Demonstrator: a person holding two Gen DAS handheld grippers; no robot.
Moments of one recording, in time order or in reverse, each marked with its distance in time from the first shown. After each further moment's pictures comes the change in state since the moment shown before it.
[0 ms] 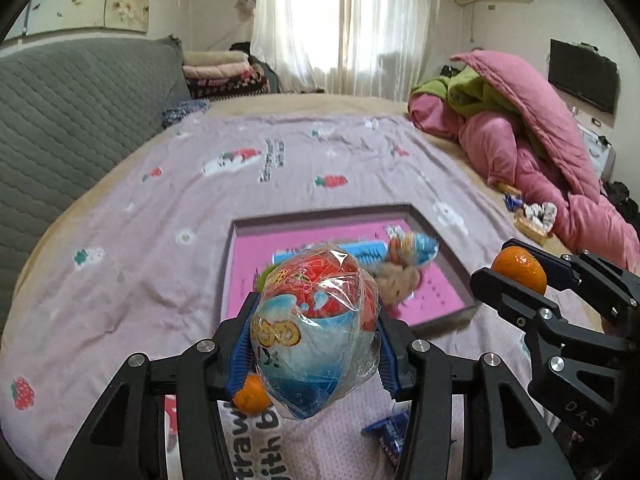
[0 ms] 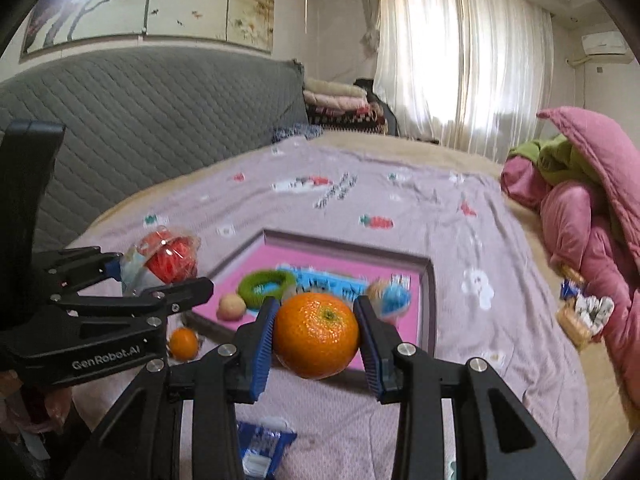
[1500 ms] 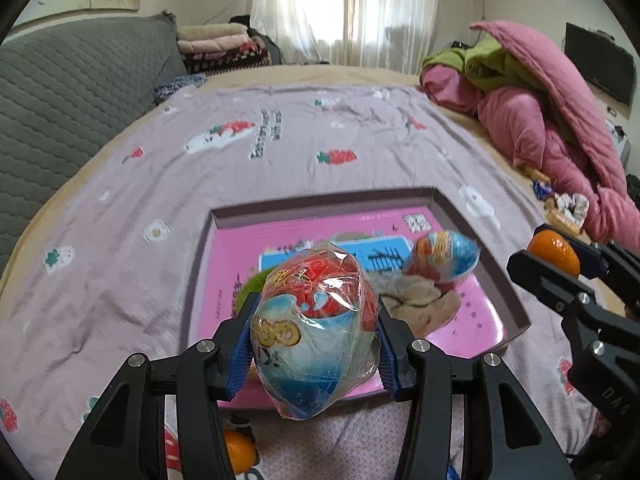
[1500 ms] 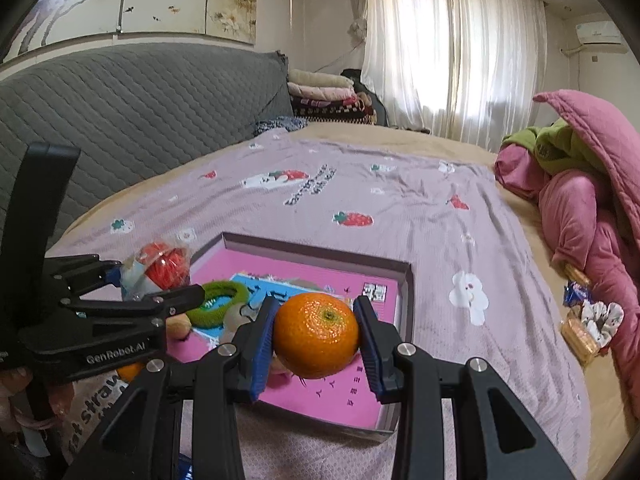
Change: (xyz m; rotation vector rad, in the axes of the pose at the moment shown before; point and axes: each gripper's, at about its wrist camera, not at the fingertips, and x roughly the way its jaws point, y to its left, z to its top) left arm 0.107 -0.010 0.013 0.000 0.125 0.016; right arm 0.066 -0.051 -0.001 0.039 0.070 -0.019
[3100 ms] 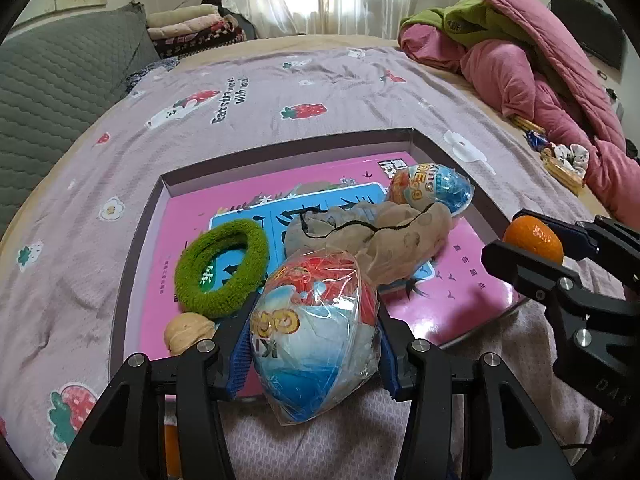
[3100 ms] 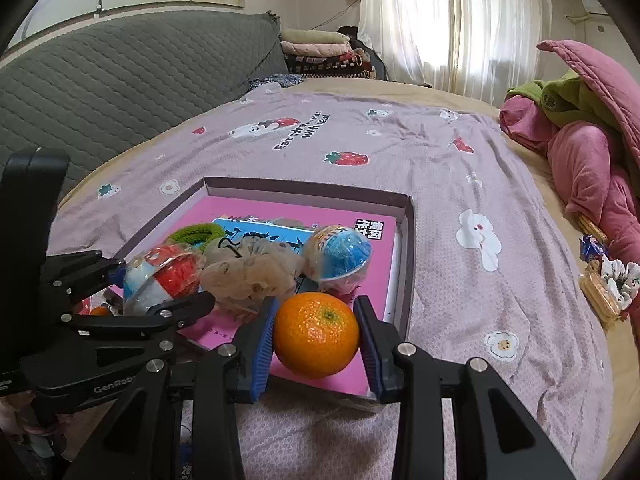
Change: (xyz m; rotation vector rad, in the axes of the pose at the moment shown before) left arm 0.040 -0.034 -0.022 0.076 0.087 -0.025; right arm 0.036 -0.022 -0.028 0.029 0.139 0.020
